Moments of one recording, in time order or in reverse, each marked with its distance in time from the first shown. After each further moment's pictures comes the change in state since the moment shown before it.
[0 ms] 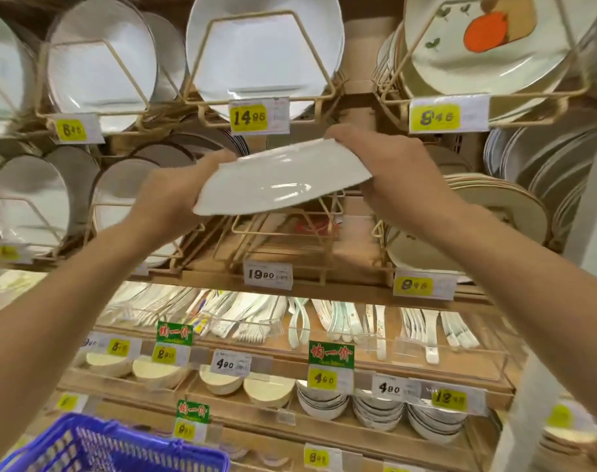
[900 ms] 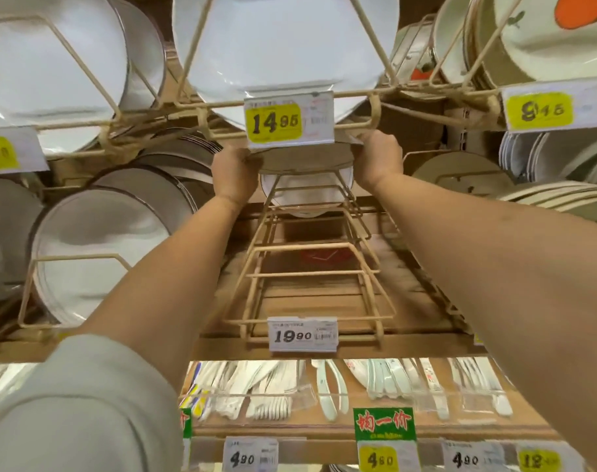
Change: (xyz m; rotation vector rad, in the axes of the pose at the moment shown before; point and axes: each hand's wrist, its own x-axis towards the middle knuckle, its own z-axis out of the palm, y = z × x) left_hand 0.119 -0.102 0.199 -0.431 0.084 -0.601; right_hand 0.112 0.118 0.157 -0.205 0.077 0.847
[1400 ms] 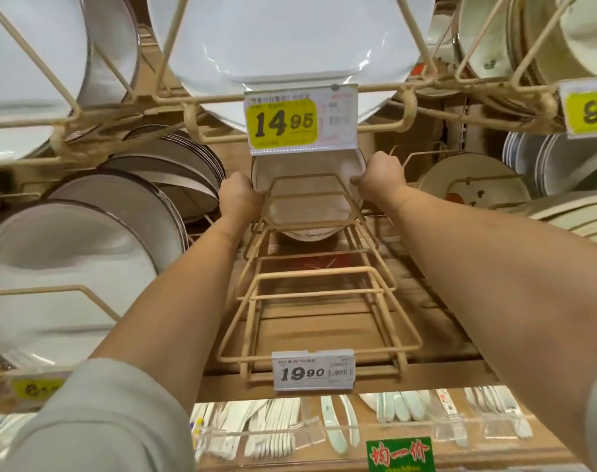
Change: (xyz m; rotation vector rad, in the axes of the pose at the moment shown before) left_hand 0.016 -0.033 0.056 0.109 -0.248 -0.242; right_hand 0.025 0.025 0.044 0.013 -0.169 0.184
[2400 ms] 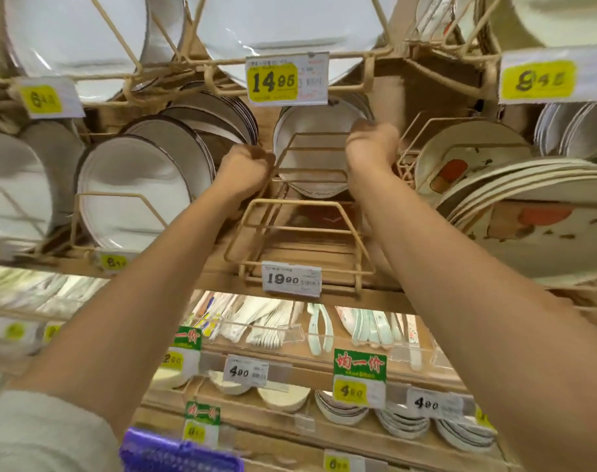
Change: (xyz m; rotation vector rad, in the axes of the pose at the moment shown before) left_hand -0.137 0.037 -0.082 -0.195 -0.064 -0.113; right_hand -0.114 -0.043 -0.048 1.239 0.002 0.387
